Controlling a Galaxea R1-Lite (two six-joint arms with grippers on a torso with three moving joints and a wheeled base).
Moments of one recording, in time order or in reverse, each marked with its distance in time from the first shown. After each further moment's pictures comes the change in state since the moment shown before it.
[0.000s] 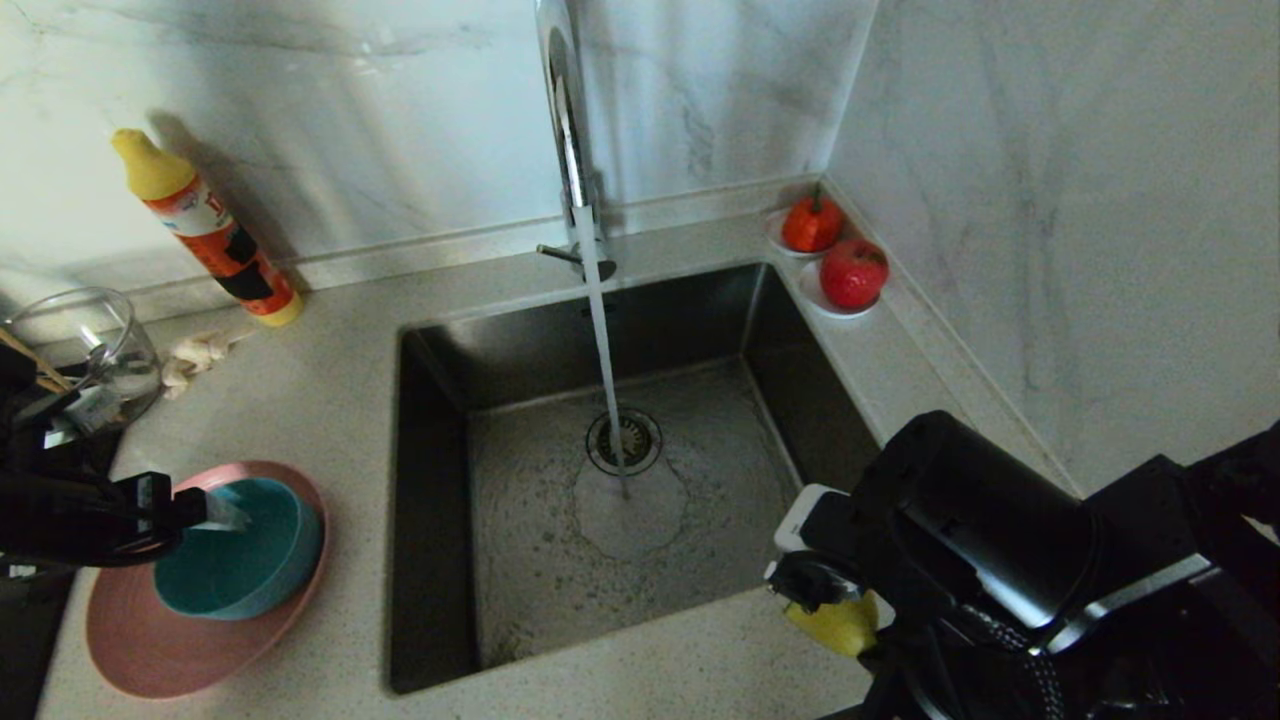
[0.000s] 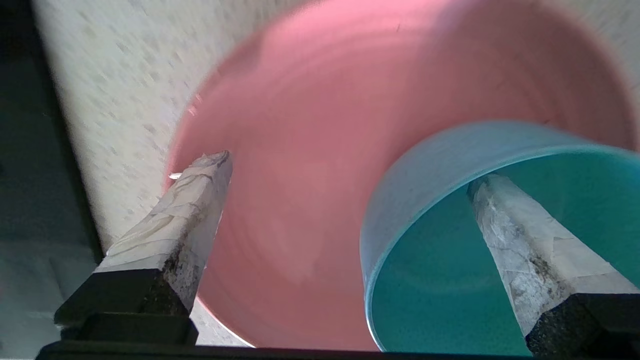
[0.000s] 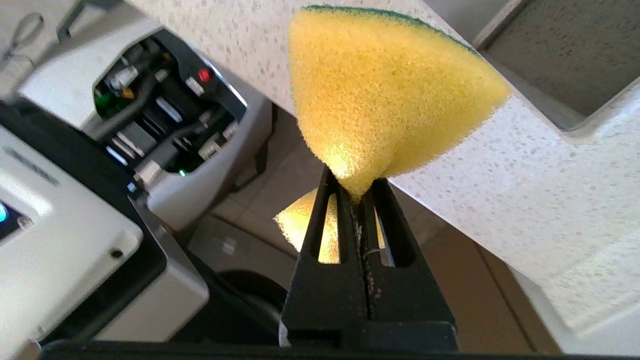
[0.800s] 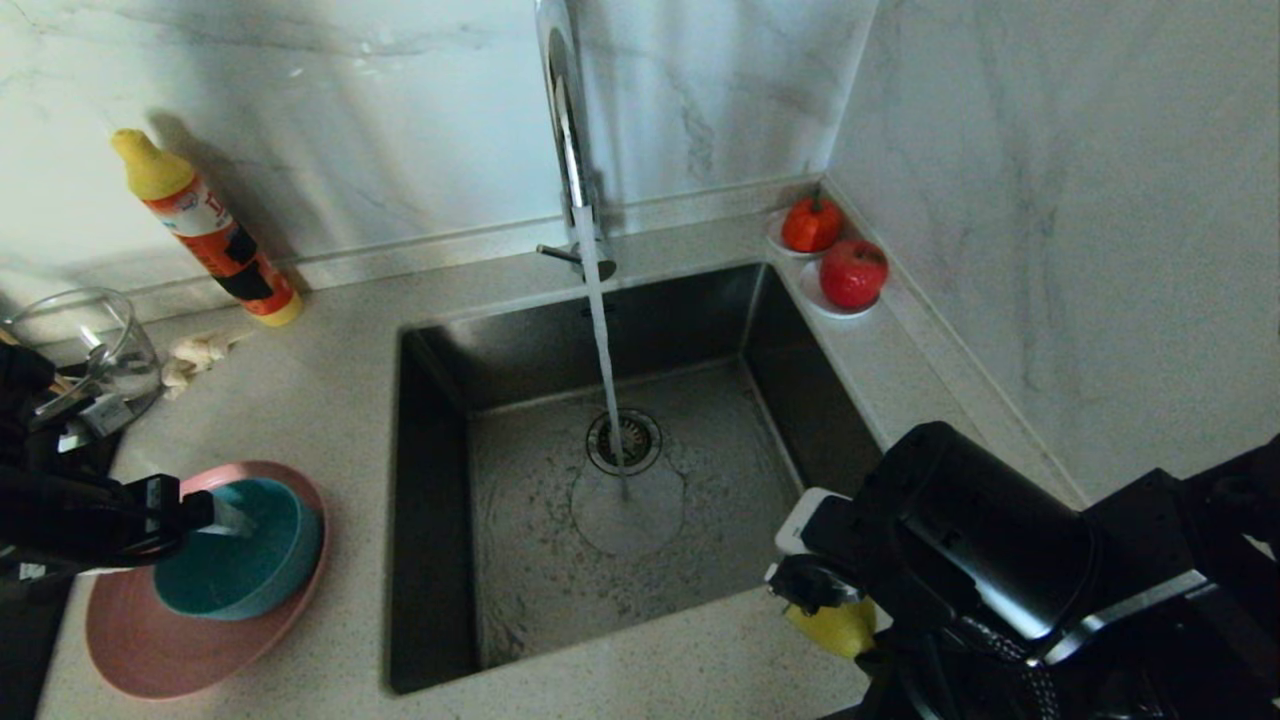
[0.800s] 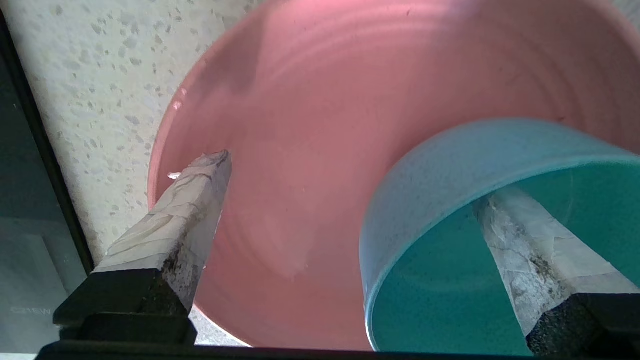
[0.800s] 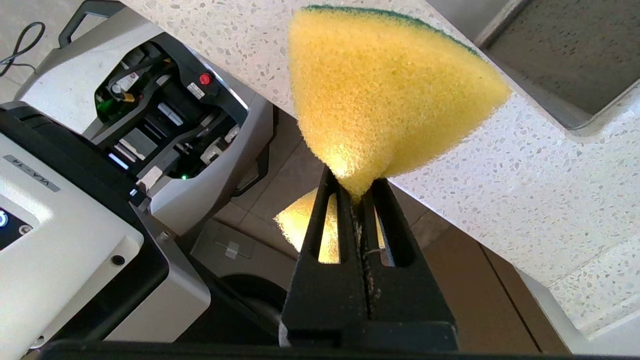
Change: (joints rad) left arm -0.003 0.043 -0.052 0.068 -0.004 -0.007; right arm 0.000 -0.003 0.027 -0.030 -0.004 0.011
